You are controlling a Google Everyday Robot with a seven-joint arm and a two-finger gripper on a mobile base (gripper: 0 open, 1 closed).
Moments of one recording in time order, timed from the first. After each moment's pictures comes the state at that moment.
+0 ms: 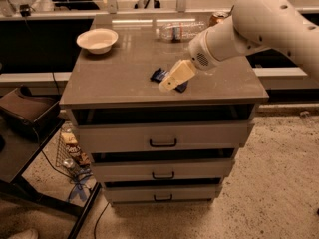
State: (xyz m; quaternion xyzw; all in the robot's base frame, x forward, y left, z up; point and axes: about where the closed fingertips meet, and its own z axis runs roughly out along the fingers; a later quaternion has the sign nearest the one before) arm 0.643 -0.057 0.881 -0.48 0.78 0.14 0.38
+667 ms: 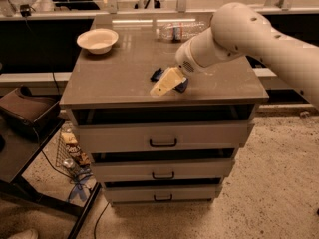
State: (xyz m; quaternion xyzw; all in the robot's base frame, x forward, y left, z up) arm 0.666 -0.034 0.843 -0.50 0.77 0.13 0.37
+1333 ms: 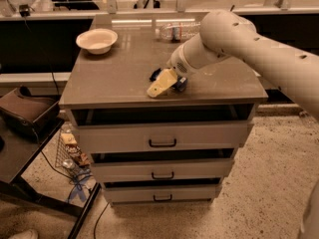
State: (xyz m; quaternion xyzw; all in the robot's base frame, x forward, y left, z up) arm 0.695 -0.025 0.810 -0.48 0.79 0.13 0.35
